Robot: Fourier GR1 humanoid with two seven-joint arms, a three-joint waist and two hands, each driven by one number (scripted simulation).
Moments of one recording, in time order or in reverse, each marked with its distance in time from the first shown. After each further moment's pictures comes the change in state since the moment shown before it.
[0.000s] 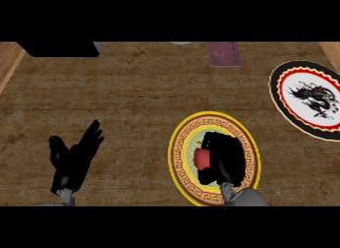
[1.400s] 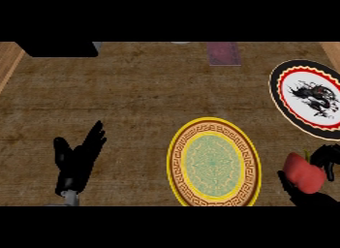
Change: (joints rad) left arm 0.010 -0.026 -0.010 -0.010 -0.021 0.014 0.003; right arm 0.412 -0.402 -0.428 -0.487 -0.941 -0.251 -0.778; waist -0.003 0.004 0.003
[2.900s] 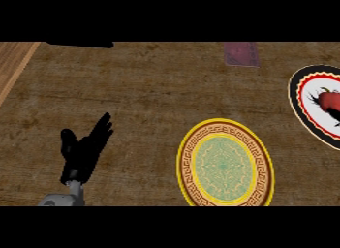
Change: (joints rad) left arm -0.070 0.001 -0.011 0.019 -0.007 -0.047 0.005; right arm -0.903 -0.248 -0.335 1.609 0.003 0.100 -0.484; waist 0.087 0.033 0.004
